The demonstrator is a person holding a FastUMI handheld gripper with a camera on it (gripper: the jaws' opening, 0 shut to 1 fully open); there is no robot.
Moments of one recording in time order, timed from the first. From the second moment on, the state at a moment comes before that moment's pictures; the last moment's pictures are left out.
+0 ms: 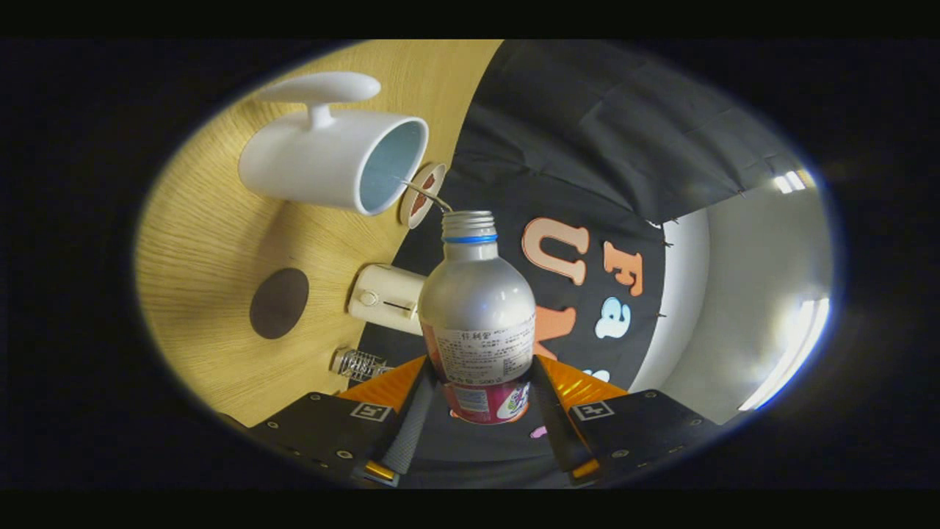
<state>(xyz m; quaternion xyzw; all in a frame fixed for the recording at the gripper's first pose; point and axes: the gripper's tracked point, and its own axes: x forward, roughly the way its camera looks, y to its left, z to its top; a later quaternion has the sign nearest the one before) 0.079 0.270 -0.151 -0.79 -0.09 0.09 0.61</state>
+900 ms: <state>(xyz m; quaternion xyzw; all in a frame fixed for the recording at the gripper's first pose) 0.082 0.277 -0.150 -0.80 -0.12 0.10 0.57</state>
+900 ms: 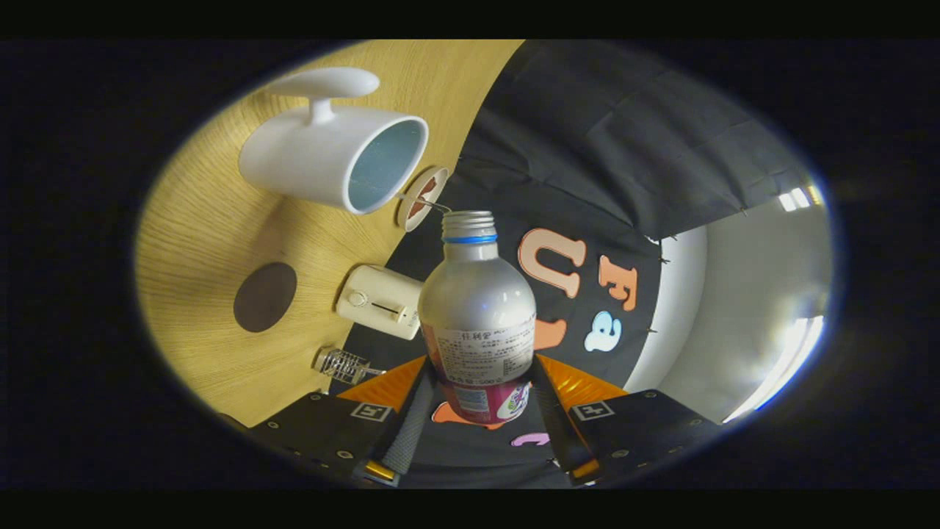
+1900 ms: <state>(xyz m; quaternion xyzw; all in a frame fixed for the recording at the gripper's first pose) 0.082 0.277 -0.169 -0.80 -0.10 0.13 0.57</state>
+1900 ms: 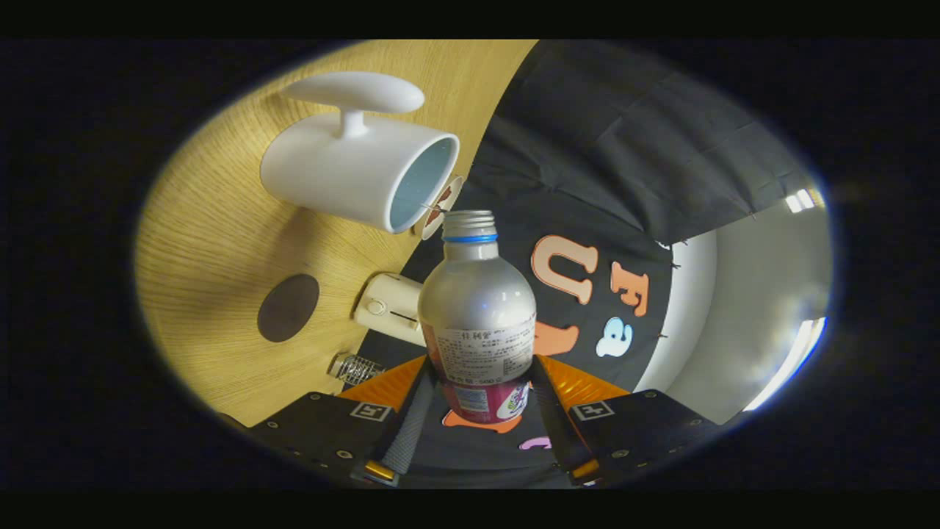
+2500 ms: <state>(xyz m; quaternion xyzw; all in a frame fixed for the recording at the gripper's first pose) 0.073 0.268 -0.186 -0.68 -0.02 0.16 0.72</state>
